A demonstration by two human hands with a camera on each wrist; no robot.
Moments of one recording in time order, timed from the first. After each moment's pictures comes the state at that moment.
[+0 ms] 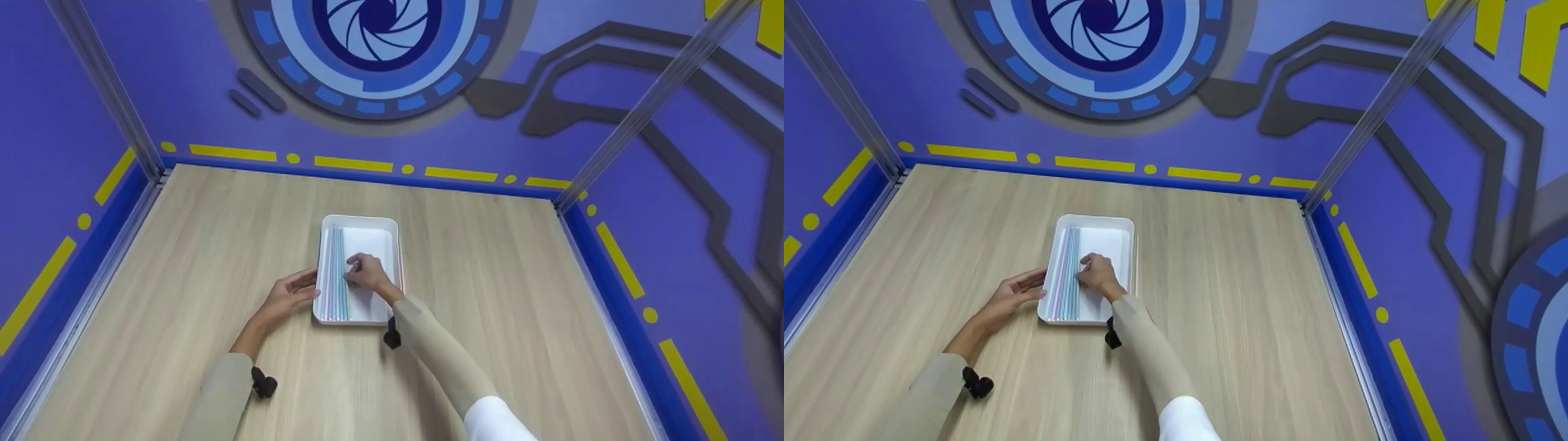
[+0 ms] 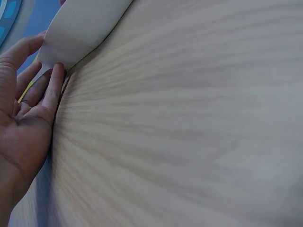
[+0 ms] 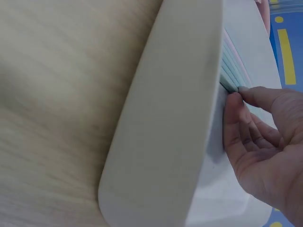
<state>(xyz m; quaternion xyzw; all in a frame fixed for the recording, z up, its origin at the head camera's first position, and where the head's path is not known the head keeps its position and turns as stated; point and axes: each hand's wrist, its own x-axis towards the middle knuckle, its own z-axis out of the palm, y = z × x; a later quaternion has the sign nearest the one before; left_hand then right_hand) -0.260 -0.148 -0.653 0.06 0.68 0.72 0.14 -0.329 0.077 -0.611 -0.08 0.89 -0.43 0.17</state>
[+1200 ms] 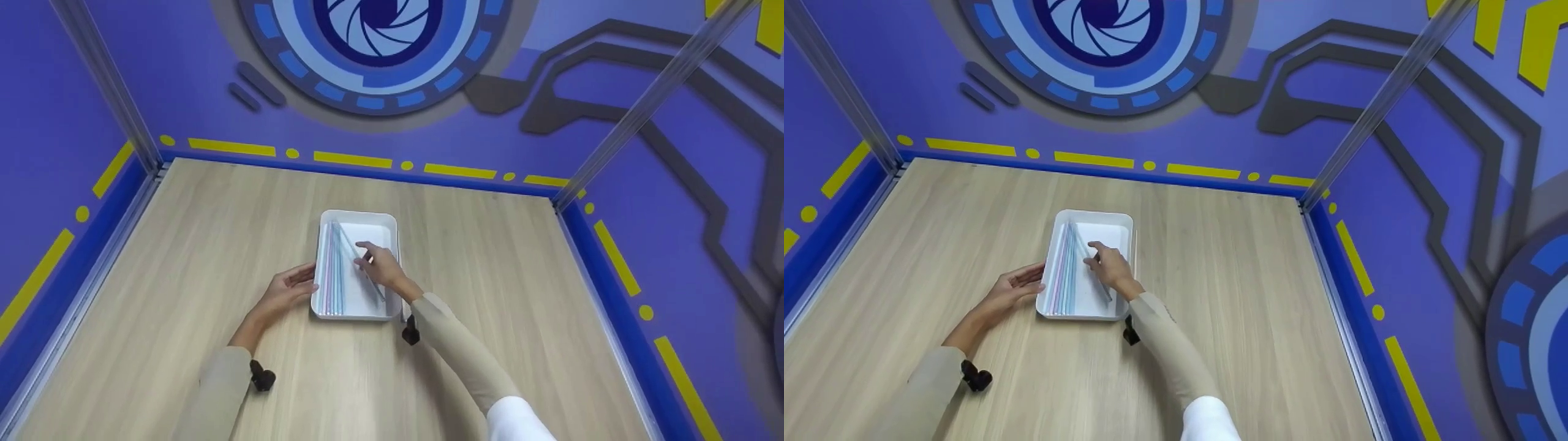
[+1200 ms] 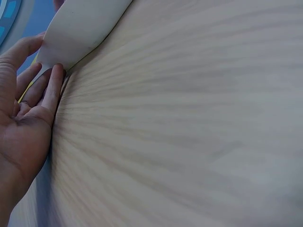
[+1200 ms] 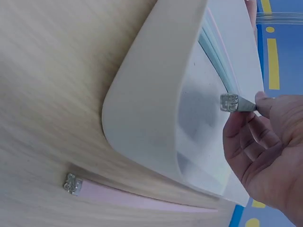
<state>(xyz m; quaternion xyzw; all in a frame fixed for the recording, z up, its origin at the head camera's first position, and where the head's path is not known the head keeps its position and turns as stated) -0.259 -0.149 -0.655 0.05 0.68 0.72 0.13 -0.324 0.109 -0.594 -0.18 0.92 -0.34 0.10</state>
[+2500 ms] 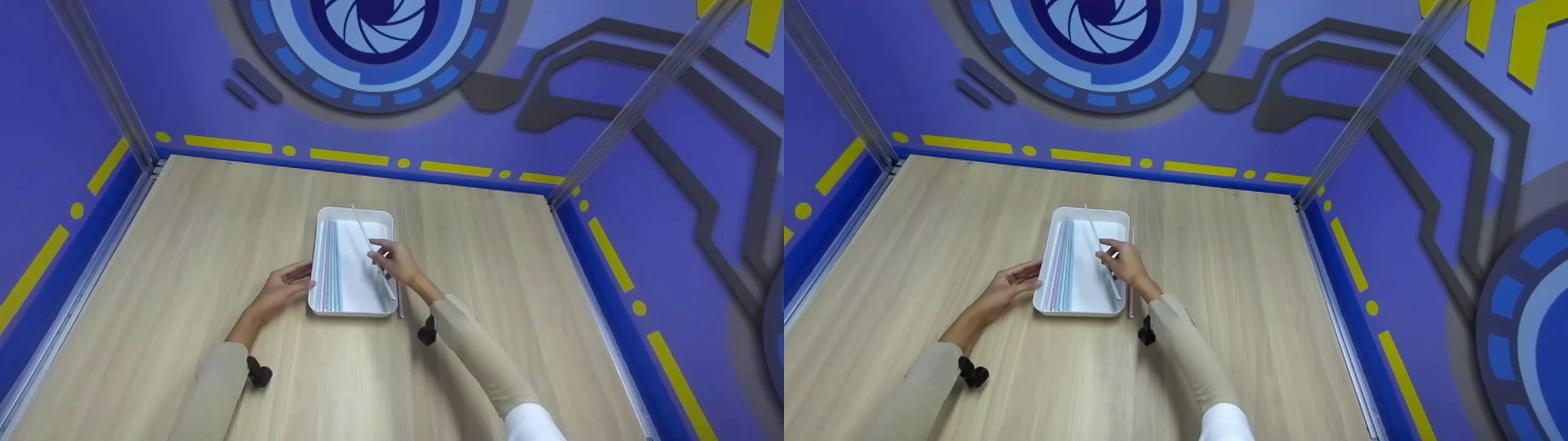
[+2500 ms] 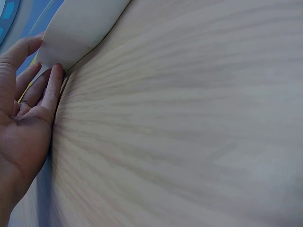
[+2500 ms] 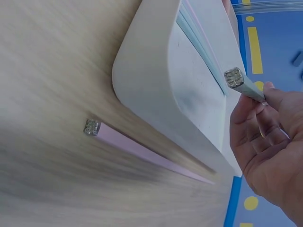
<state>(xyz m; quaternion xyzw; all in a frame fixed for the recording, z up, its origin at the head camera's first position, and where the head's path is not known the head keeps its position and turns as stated) -0.258 -0.148 -0.654 0.05 0.64 0.75 0.15 -0.317 0.151 -0.580 -0.18 0.86 -0.46 0.10</state>
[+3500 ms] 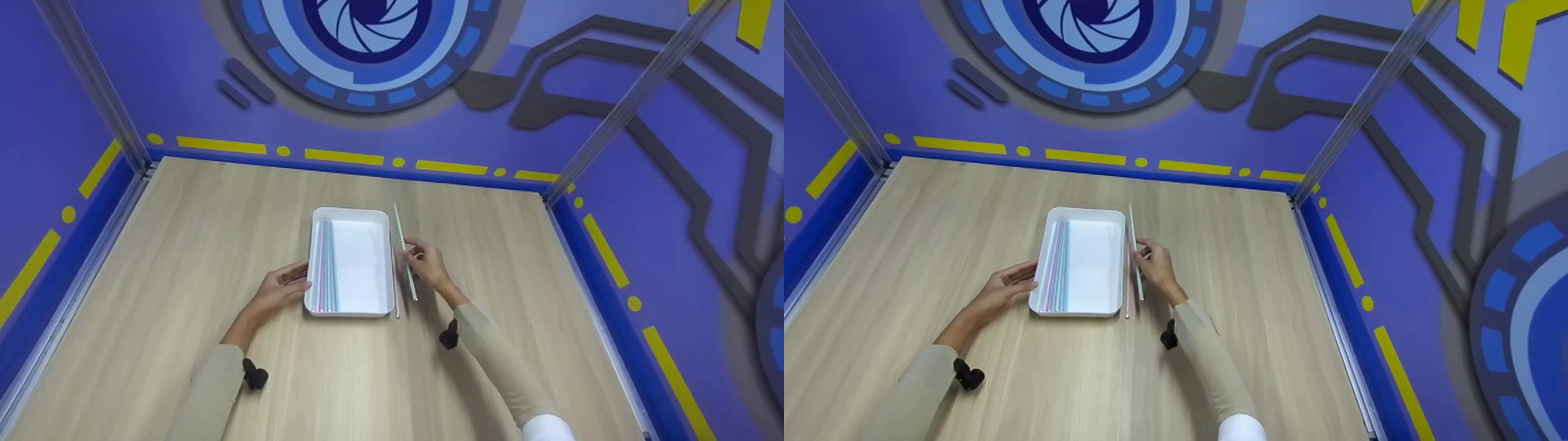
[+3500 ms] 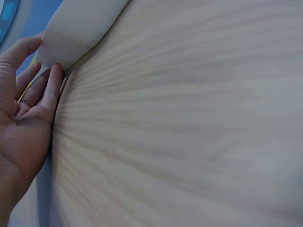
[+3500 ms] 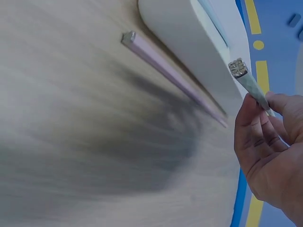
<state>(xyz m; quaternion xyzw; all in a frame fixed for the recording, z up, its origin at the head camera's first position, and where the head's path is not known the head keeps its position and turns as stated) -0.258 -0.148 -0.652 0.05 0.66 0.74 0.15 -0.312 0.213 -0.587 -0.09 0.87 -0.49 0.01</state>
